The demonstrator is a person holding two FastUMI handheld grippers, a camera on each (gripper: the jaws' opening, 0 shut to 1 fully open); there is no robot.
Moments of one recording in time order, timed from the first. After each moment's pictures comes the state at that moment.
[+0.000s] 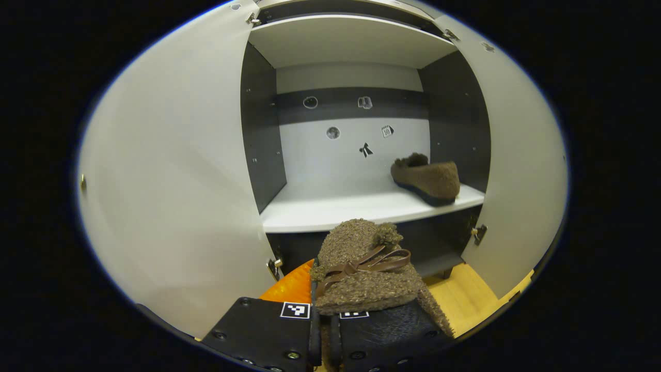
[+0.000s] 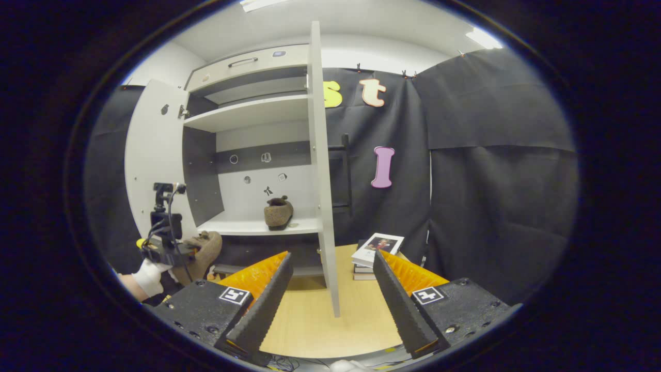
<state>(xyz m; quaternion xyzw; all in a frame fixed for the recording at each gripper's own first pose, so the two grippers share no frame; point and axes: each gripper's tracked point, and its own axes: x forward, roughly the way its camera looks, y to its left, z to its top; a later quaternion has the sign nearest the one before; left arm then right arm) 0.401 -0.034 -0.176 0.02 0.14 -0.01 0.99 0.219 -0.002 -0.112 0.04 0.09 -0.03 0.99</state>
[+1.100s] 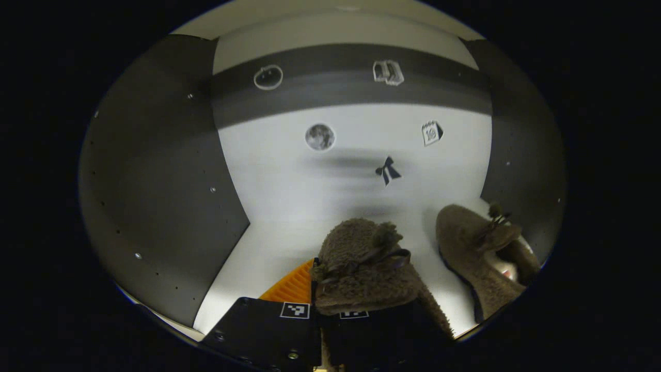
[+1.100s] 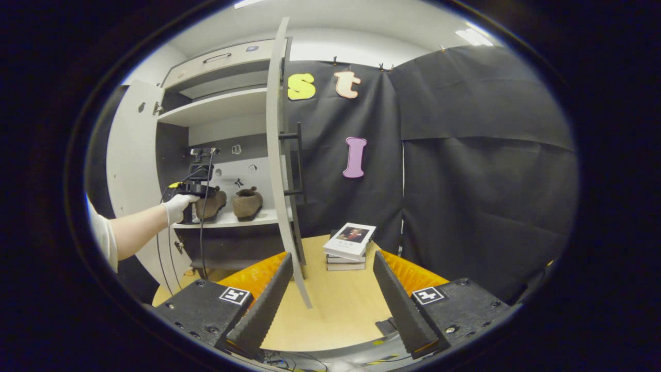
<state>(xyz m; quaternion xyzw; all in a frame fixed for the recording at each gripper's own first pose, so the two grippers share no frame) 0.649 -0.074 -0.189 0.04 0.26 0.00 0.96 0.199 -0.057 -0.129 0.04 0.12 -0.11 0.99</state>
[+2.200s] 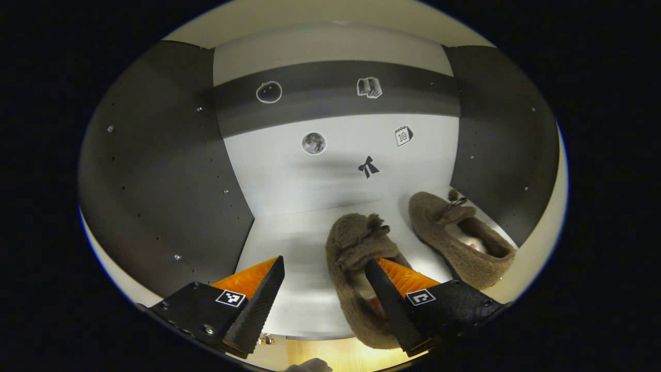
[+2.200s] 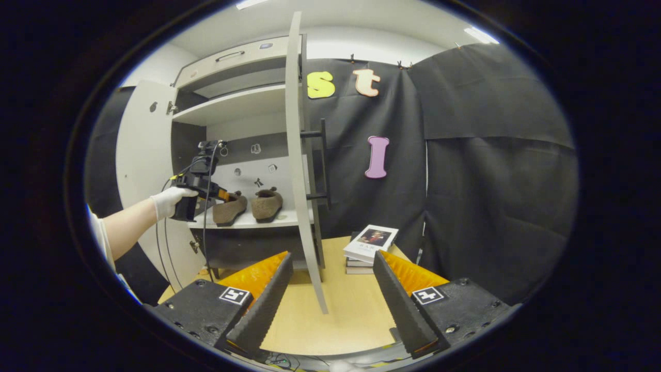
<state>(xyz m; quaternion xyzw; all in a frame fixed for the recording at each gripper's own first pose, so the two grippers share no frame) 0.577 -0.069 -0.134 0.04 0.24 -0.07 0.97 0.231 -0.032 -0.125 0.04 0.12 -0.04 0.99</state>
